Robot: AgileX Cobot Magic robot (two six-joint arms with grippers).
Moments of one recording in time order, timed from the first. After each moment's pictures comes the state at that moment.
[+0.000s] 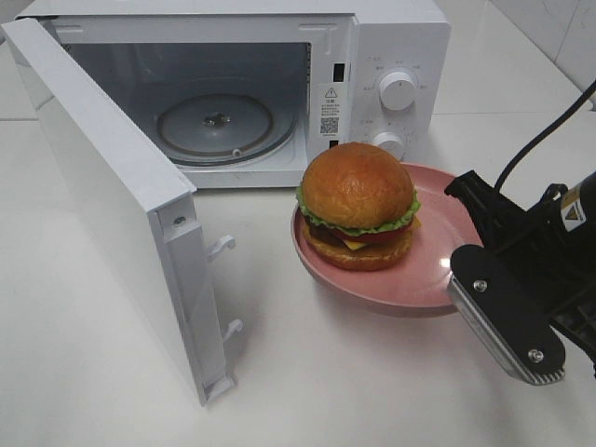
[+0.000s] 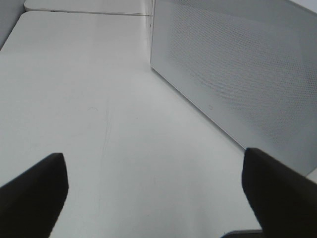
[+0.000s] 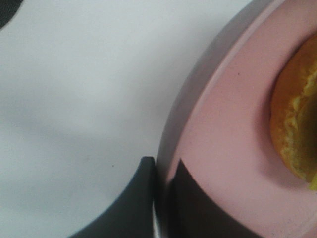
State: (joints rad) left arm 0.00 -0.01 -0.51 -0.10 1.08 0.01; right arm 0.50 1.32 -0.62 -0.01 0.48 -1.54
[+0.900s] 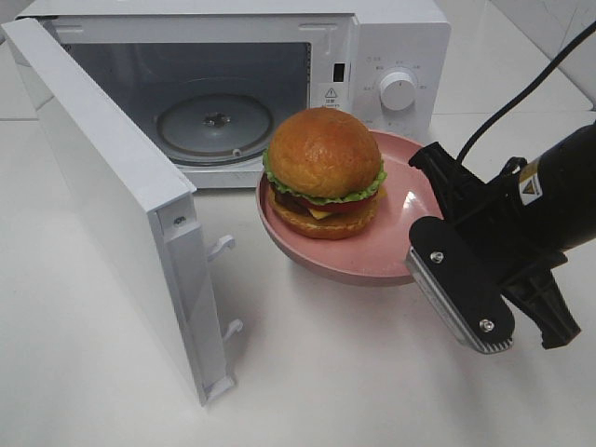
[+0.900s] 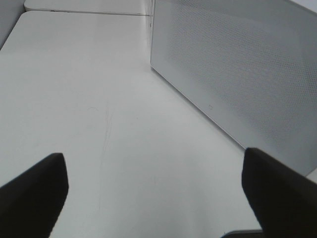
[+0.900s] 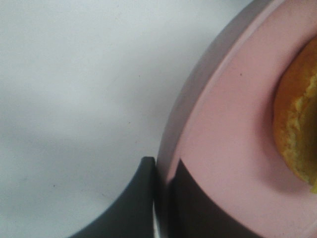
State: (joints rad) left arm 0.00 -0.01 -0.51 -0.10 1.08 0.01; right arm 0.56 1.38 -0.69 0.00 0.40 -1.53
